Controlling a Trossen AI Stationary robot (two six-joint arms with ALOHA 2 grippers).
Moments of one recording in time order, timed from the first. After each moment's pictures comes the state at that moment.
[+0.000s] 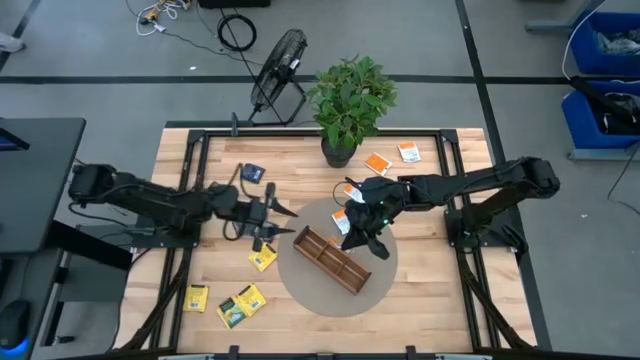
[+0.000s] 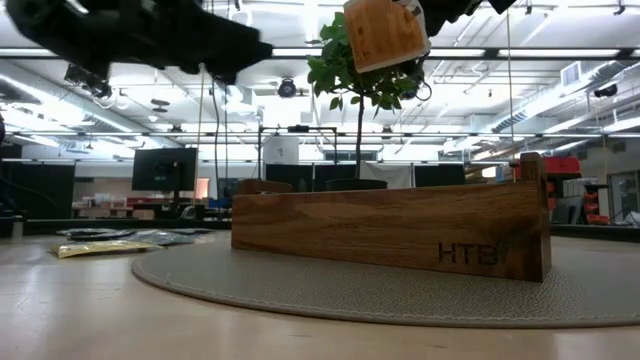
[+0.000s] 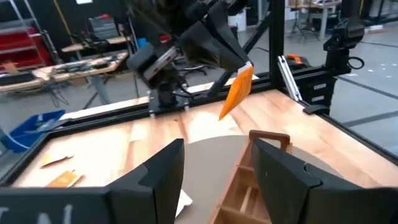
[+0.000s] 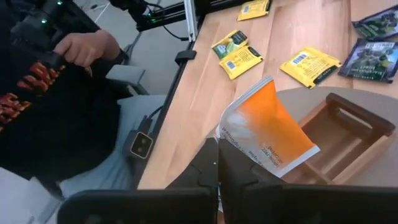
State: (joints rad) left arm -0.05 1.21 0.44 0.71 0.11 0.16; right arm 0.07 1.43 1.05 -0.23 -0.51 0.21
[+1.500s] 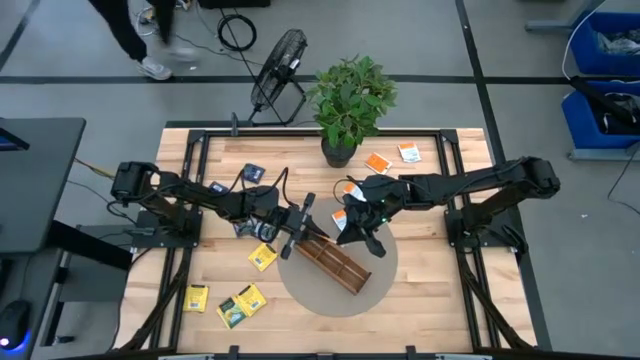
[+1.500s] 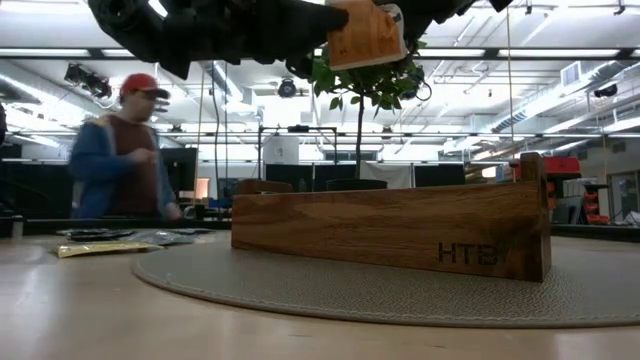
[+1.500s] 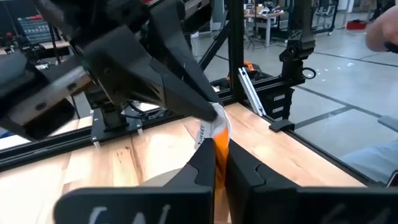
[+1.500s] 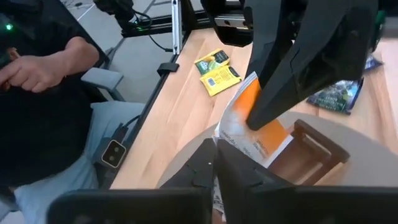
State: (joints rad) left arm -0.05 1.58 0.75 0.77 0.33 0.14; right arm 0.08 1.42 1.05 -0.19 -0.43 0.10
